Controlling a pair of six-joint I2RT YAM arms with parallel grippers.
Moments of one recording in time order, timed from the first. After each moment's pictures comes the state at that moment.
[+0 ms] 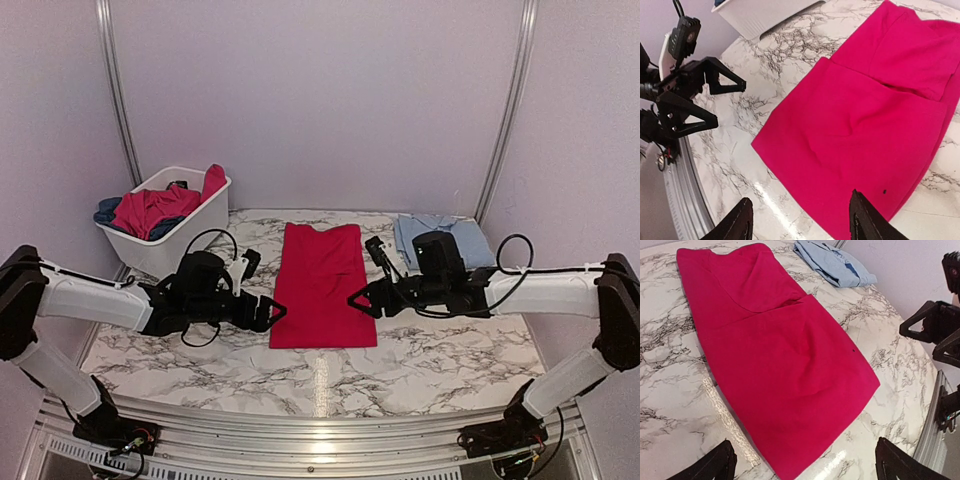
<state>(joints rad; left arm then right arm) -0.75 1.50 0.64 0.33 0.21 -0.44 0.65 1.43 0.74 0.13 -0.45 0.34</state>
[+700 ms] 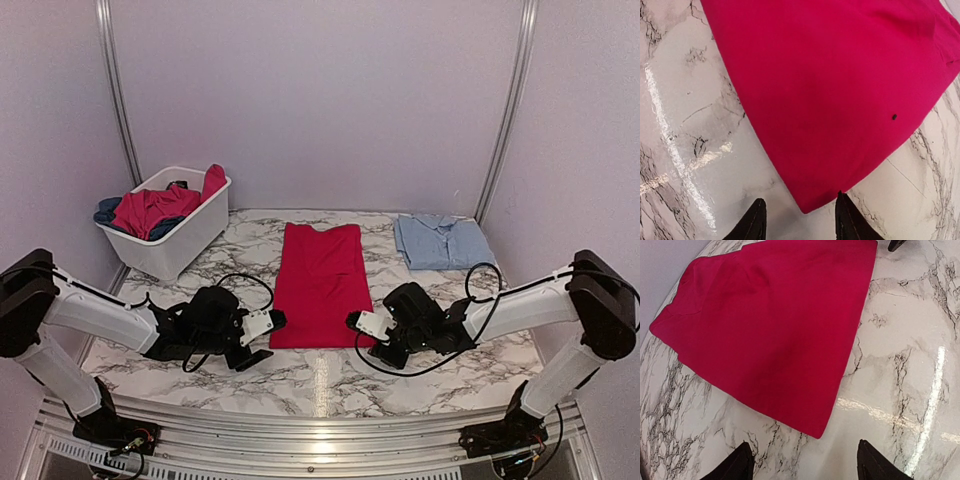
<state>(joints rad) -0.92 1.52 0.57 0.21 -0.05 0.37 0.88 1.54 0.67 -0.06 0.09 -0.33</state>
